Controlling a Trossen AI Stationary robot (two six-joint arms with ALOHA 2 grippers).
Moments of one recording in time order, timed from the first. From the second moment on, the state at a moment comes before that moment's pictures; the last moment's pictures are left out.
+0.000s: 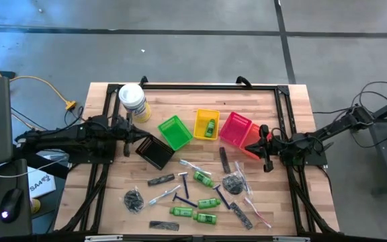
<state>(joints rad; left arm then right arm) 0.10 0.28 0.24 -0.11 0.04 -0.10 0.38 0.50 0.01 0.61 0.36 0.03</state>
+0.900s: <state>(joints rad) -0.22 1.68 1.03 -0.17 -0.05 0.24 0.38 0.50 0.01 0.61 0.36 0.06</state>
